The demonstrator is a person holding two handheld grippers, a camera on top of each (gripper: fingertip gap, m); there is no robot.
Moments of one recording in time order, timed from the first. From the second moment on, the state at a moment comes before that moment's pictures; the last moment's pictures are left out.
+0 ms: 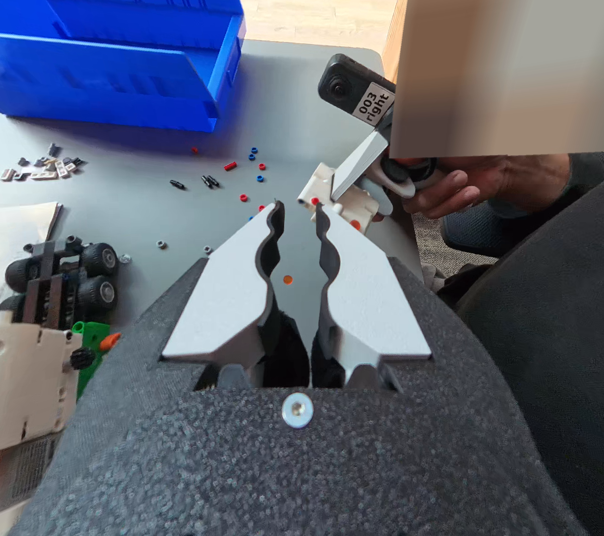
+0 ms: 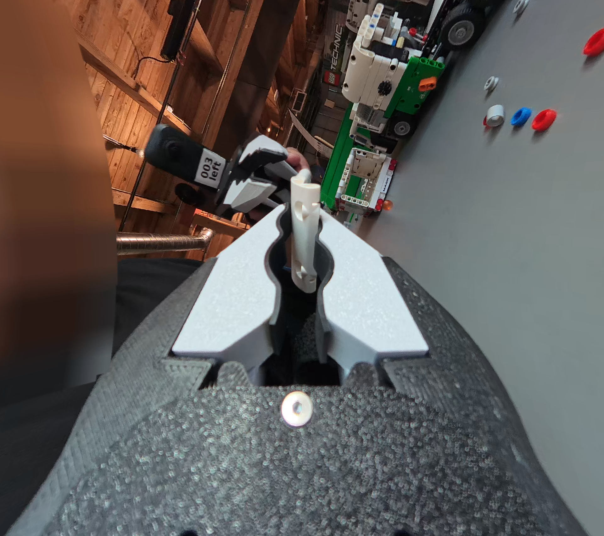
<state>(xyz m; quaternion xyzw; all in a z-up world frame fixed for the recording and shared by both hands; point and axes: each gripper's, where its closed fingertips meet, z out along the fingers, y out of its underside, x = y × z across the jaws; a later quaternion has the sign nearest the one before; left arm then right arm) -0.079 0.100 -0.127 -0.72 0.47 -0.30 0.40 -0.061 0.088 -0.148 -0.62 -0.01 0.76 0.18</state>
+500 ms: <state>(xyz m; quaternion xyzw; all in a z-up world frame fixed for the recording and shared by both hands) -0.158 0.084 -0.217 -0.84 0.40 -0.14 0.35 -0.033 0.111 -0.184 -0.74 -0.04 0.62 0.28</state>
